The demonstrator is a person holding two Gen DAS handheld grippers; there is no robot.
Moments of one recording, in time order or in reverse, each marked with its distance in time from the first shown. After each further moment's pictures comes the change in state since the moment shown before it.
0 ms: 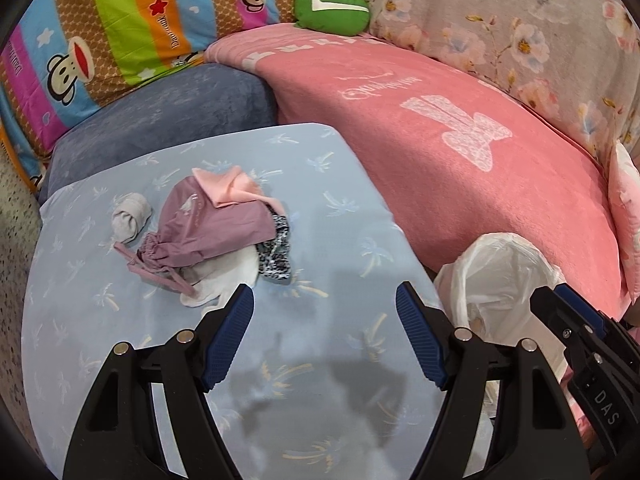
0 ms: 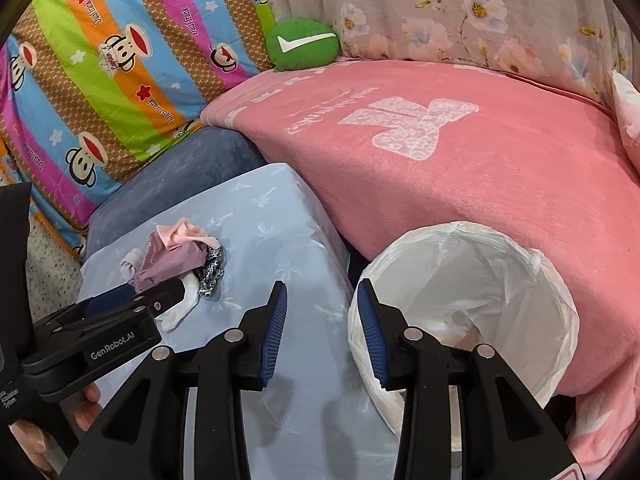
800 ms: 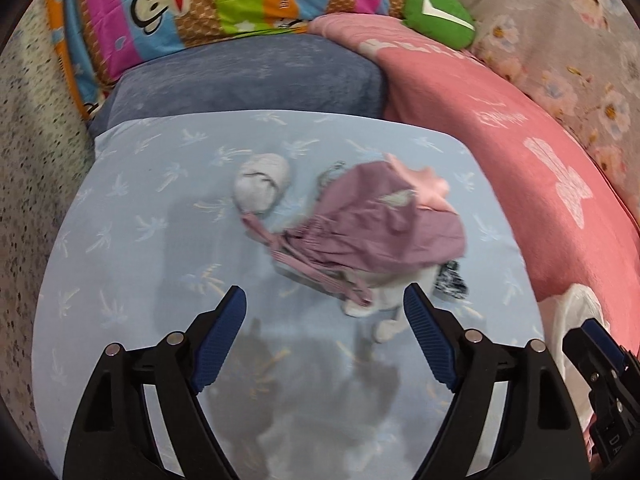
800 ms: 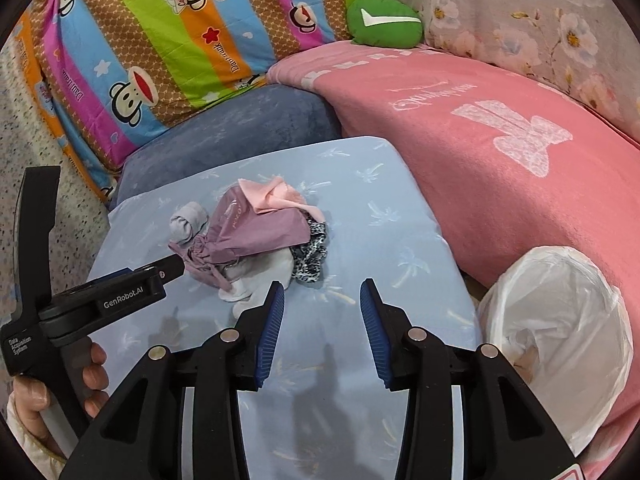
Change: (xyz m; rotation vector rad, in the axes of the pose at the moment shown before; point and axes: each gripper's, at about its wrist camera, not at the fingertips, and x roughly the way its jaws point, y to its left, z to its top) left arm 0.013 0.150 -0.005 -0.245 0.034 0.120; right arm 0.053 0.136 -0.009 -0.198 0.092 0.095
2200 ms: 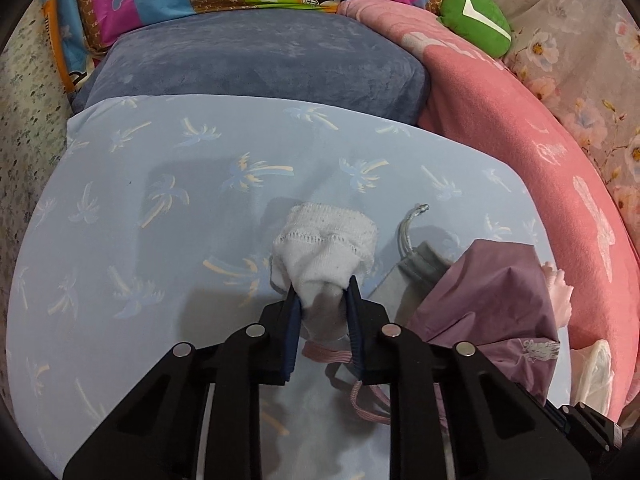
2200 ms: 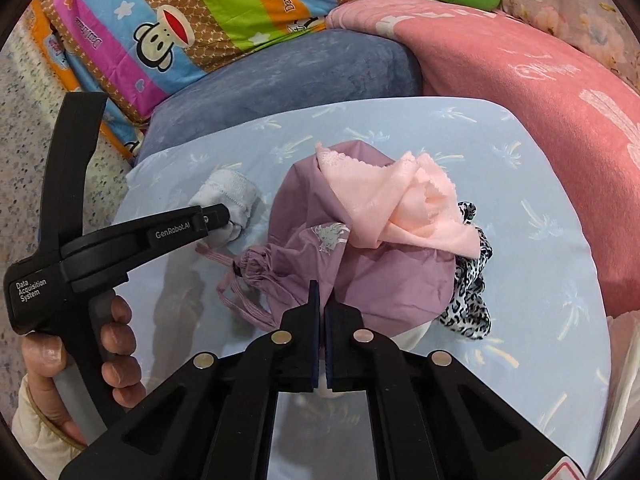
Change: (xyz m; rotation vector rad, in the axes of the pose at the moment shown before) left arm 0.070 0.062 0.046 -0.081 0.050 -0.058; right arm 0.117 0.097 0.026 -0.068 0.149 0.144
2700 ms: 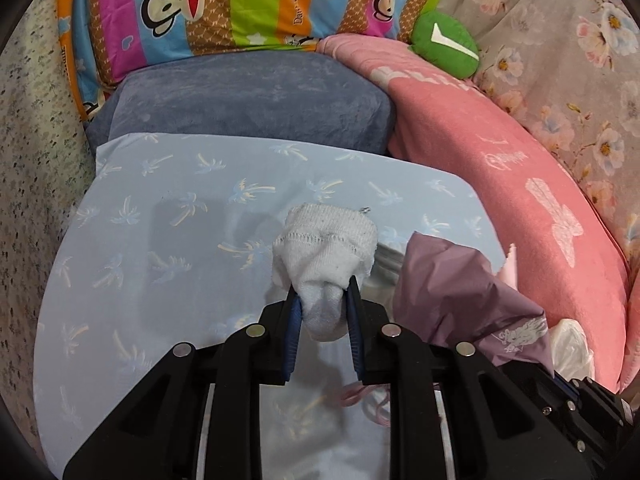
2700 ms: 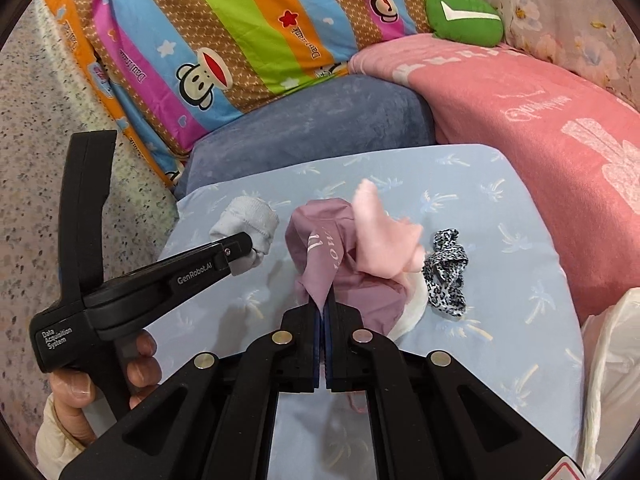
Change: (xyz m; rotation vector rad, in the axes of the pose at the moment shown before) left arm -0.080 -0.030 -0.024 0.048 -0.106 -0.022; right arm -0.103 0.006 -0.023 -0.016 -0.124 0.076
